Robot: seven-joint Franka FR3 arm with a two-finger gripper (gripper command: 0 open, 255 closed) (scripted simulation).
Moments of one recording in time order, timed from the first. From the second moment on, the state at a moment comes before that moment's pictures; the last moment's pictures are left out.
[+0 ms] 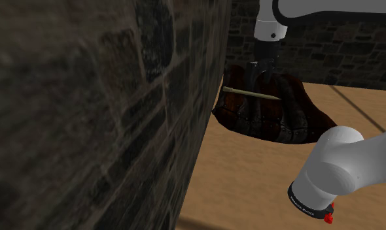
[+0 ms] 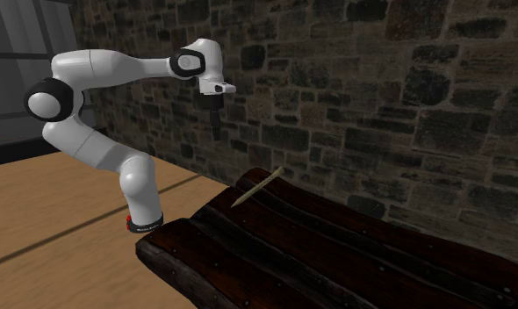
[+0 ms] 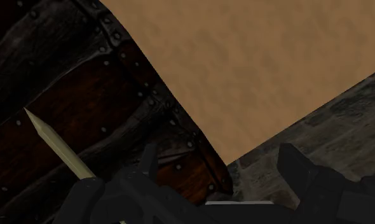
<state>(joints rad) 0.01 -0.83 -0.02 -2.35 -0.11 1.52 0.12</state>
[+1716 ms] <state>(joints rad) 0.17 -0.51 -0.62 -2.36 -0.34 2.02 -0.81</state>
